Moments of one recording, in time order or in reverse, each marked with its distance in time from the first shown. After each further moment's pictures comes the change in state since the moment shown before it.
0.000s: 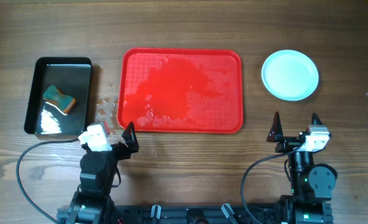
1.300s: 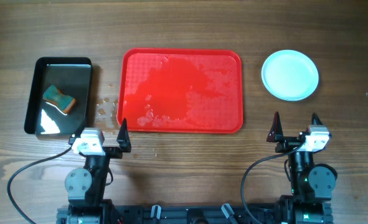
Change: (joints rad) left arm 0.147 -0.335 -0.005 -0.006 0.158 0.294; right arm 0.000 0.000 0.000 0.000 0.000 0.000
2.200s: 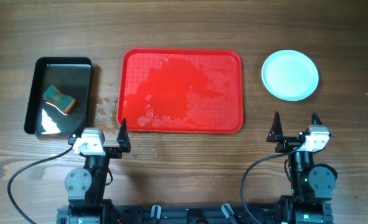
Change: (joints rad) left arm 0.000 0.000 0.000 0.000 -0.009 0.029; right arm 0.000 0.000 0.000 0.000 0.000 0.000
